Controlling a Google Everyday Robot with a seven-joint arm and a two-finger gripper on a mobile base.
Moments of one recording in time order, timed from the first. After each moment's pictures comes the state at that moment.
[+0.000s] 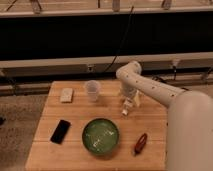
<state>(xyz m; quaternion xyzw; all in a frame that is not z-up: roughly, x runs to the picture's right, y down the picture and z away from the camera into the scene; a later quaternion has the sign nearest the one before) 0.154 0.086 0.908 -0.31 -0.11 -0.43 0.84</state>
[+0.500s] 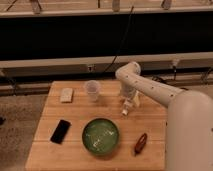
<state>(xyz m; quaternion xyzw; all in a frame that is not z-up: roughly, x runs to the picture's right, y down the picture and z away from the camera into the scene) 0.152 0.089 0.910 -0.31 -0.11 -0.44 0.83</state>
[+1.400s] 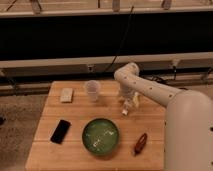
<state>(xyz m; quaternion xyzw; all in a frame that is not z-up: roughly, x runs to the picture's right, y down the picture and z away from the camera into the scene) 0.147 0.094 0.912 -0.32 -0.11 -0.46 0.82</state>
